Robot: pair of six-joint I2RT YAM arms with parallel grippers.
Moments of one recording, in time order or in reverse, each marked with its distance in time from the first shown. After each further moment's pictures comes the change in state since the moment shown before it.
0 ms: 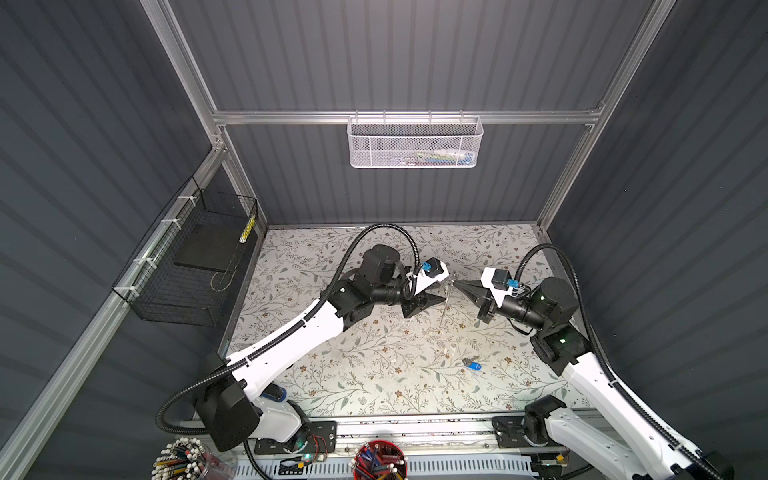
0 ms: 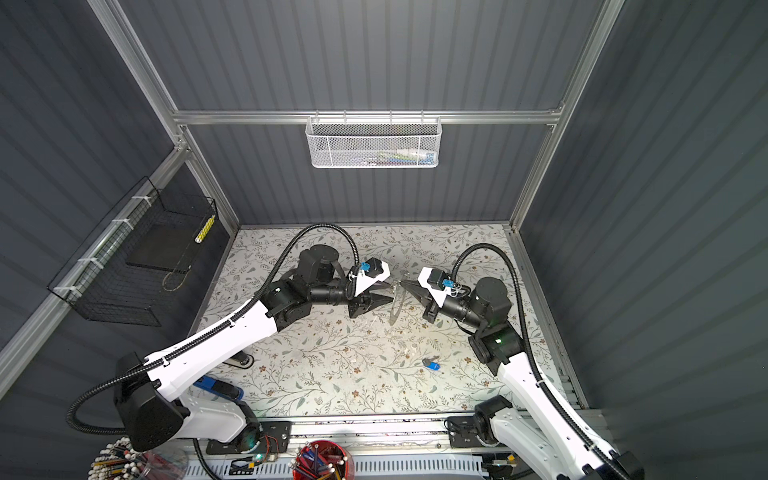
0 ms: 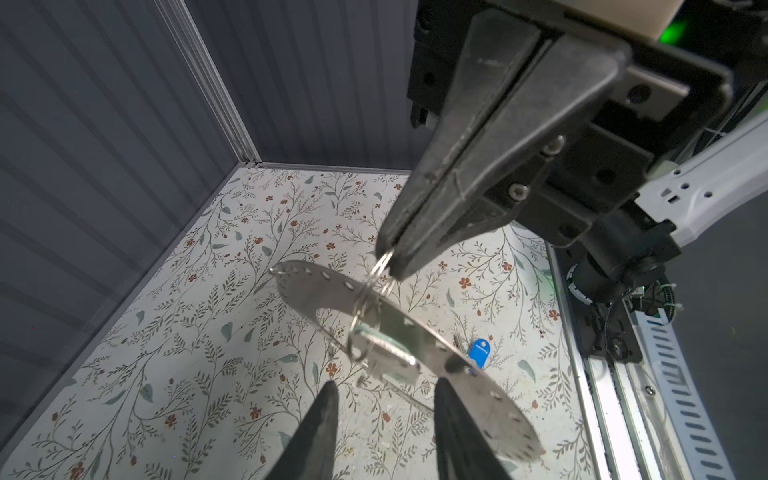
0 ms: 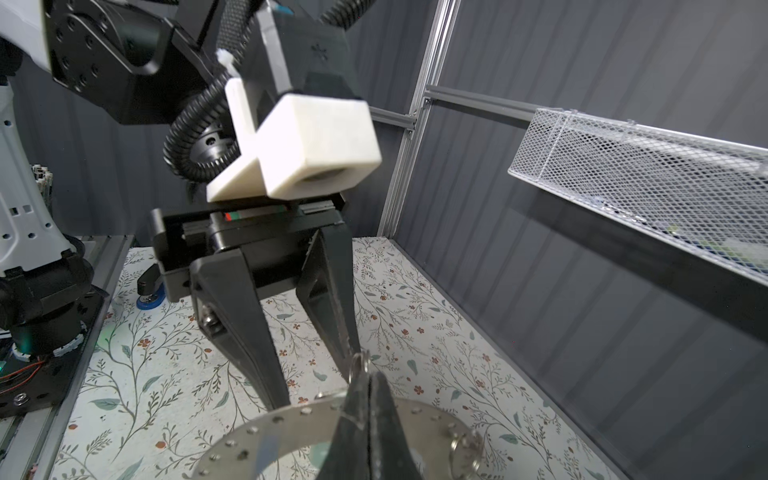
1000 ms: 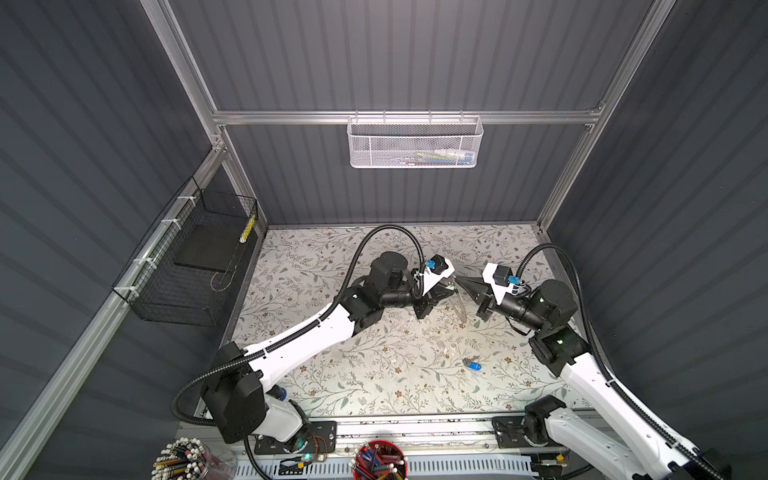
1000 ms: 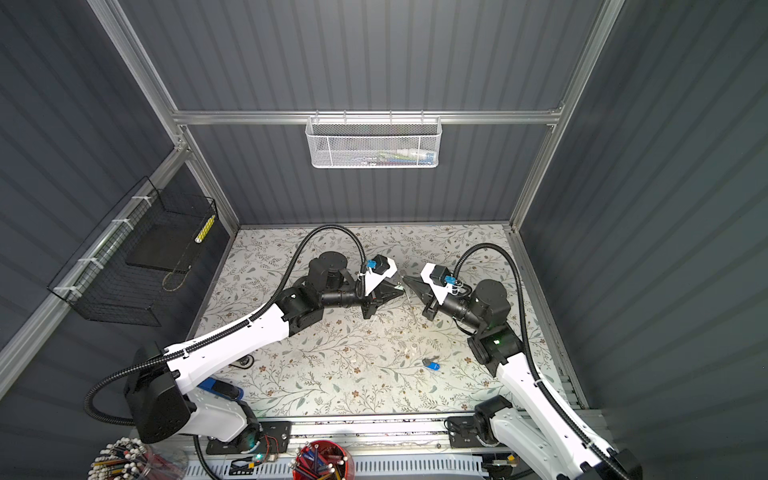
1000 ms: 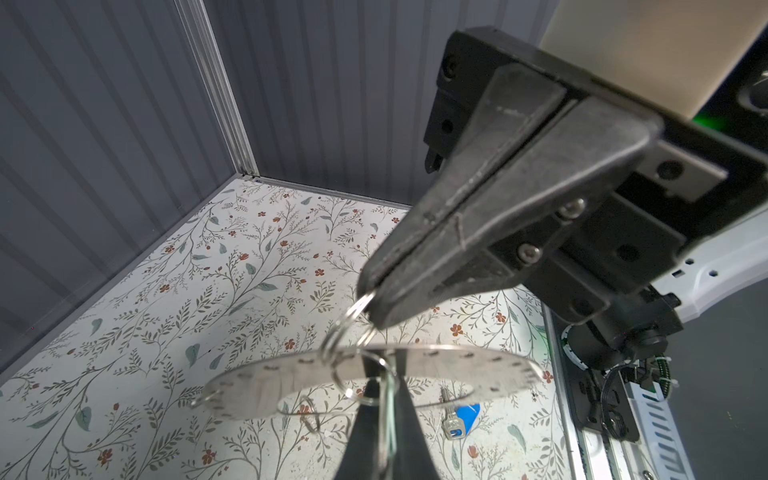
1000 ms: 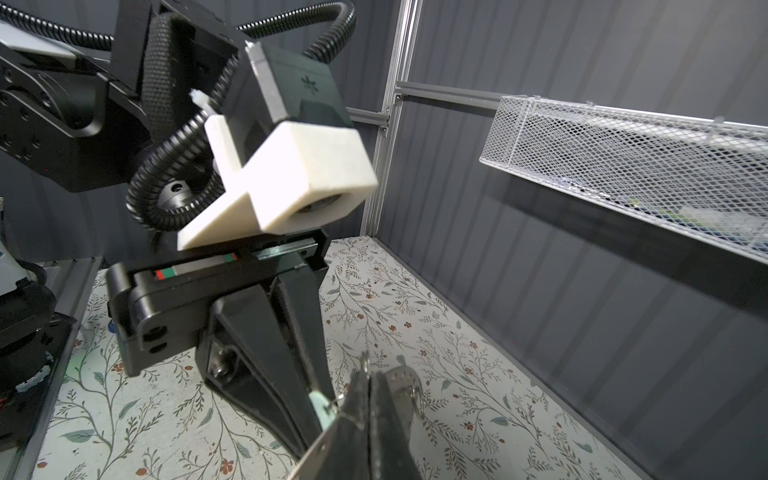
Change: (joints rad) left arm -0.054 0.061 -0.051 0.206 -0.036 -0.161; right arm -0.001 0.002 -0.026 0.047 0.081 0.058
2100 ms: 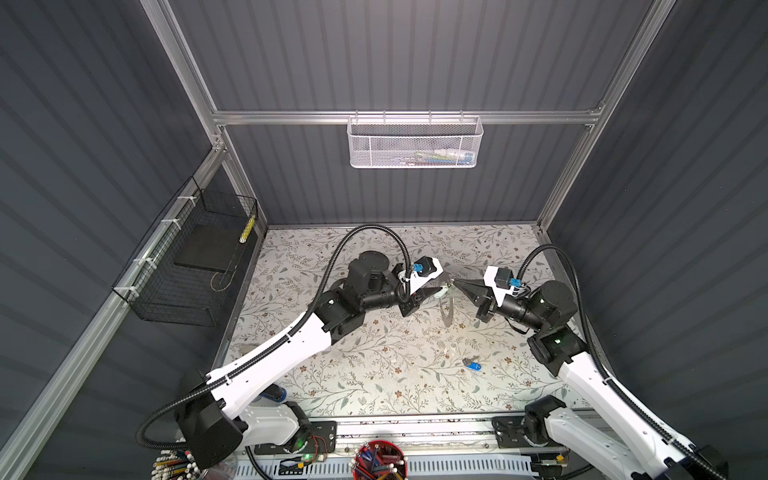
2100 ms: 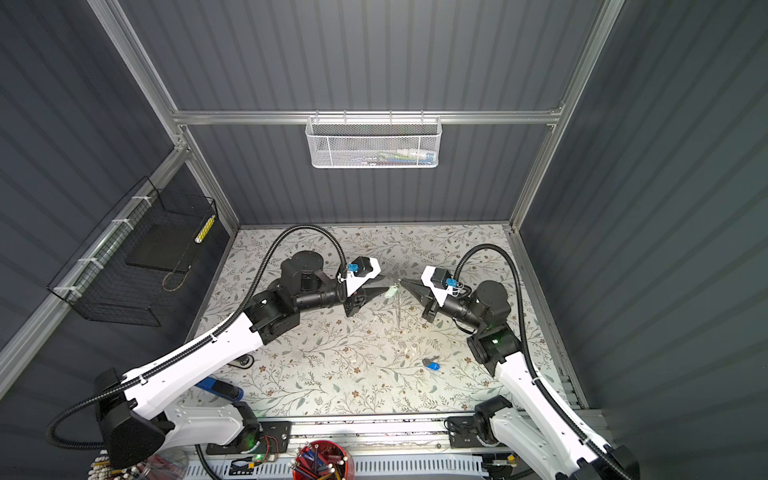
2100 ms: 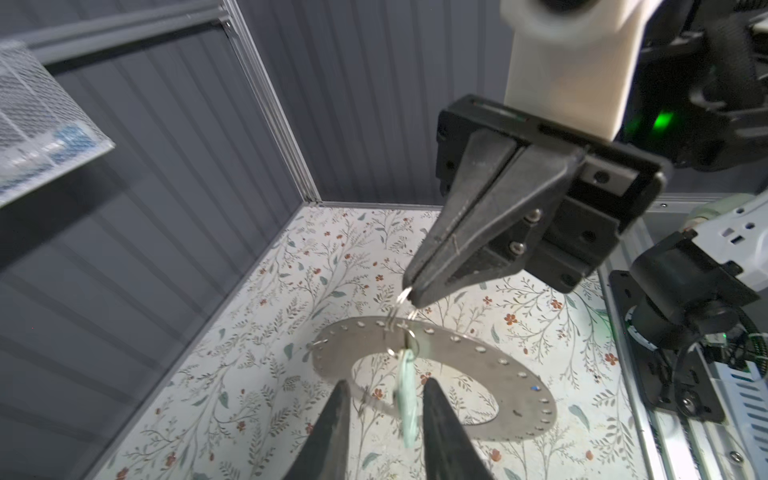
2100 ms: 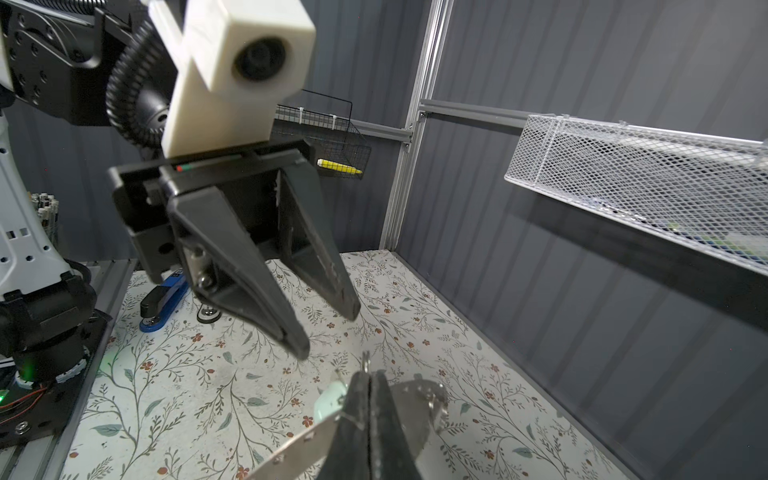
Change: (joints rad) left arm 0.022 -0.190 -0.013 -0.100 -0.132 0.181; right arm -0.010 0.019 -0.021 0.085 -0.104 0.029
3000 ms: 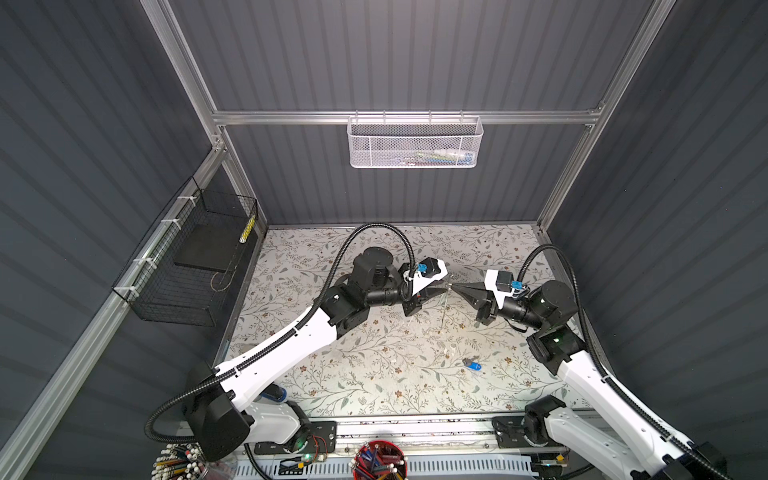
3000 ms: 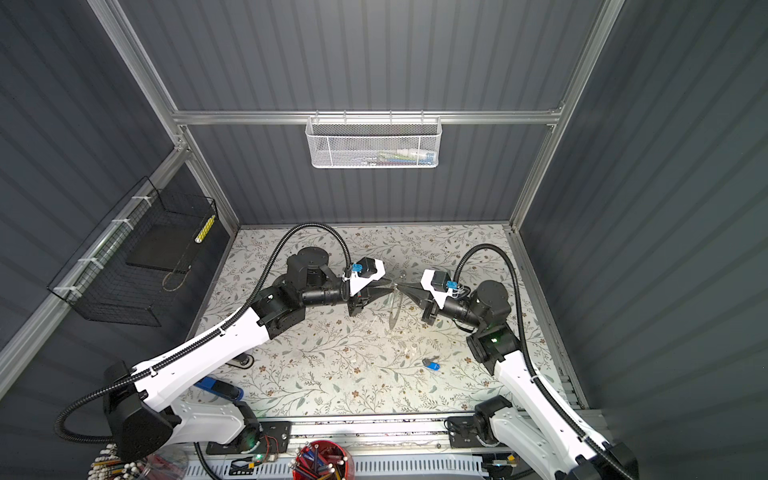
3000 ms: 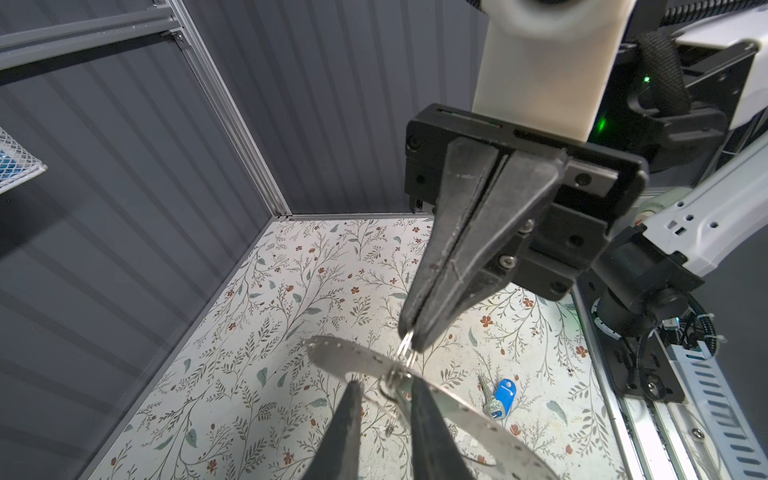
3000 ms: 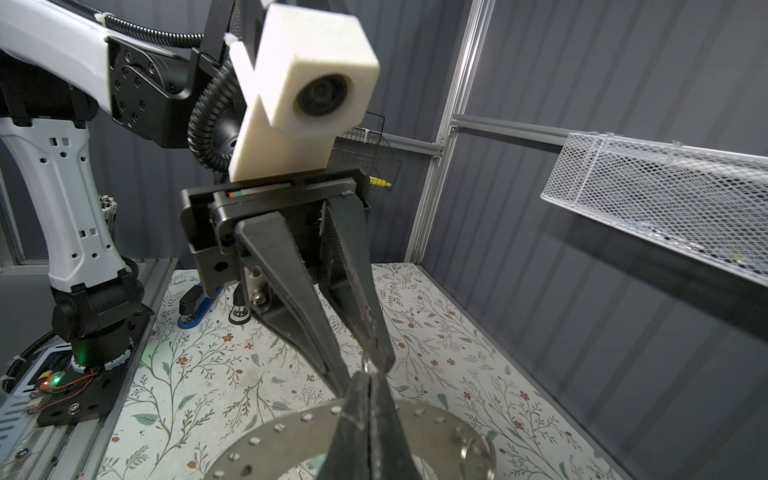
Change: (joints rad) left arm 0.005 0.064 0.030 0.003 0.130 0.020; right arm 0.000 0.006 0.000 0.036 -0.095 0.014
